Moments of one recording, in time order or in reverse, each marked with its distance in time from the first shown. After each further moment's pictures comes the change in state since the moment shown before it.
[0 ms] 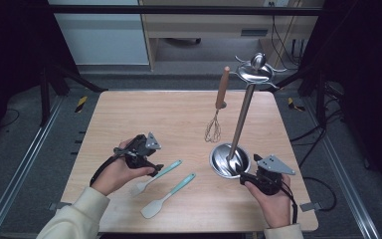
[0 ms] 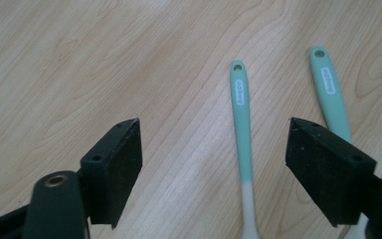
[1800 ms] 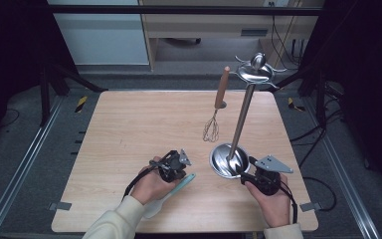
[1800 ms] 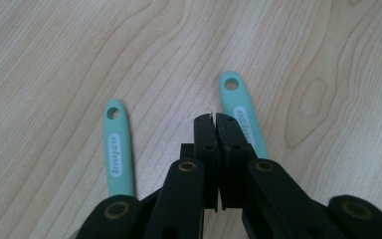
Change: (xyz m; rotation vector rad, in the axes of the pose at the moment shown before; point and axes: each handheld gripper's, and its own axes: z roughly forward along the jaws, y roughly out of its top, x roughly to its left) left arm -0.060 0.025 0.075 0.046 -0.152 0.062; right arm -0.001 -0.003 0.004 0.049 0.041 -0.013
